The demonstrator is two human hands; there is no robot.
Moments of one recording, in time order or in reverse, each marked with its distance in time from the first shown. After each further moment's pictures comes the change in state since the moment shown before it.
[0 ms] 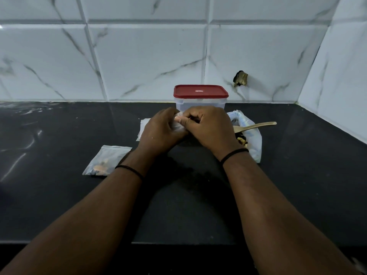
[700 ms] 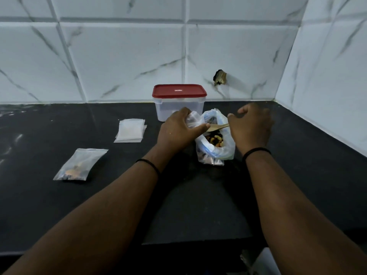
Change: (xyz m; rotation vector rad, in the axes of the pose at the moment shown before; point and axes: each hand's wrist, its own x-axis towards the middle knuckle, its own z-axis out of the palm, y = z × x) left_hand 0.019 0.060 0.070 -0.057 -0.158 -0.156; right_hand -0.027 0.086 -0.078 -0.344 0.336 0.736
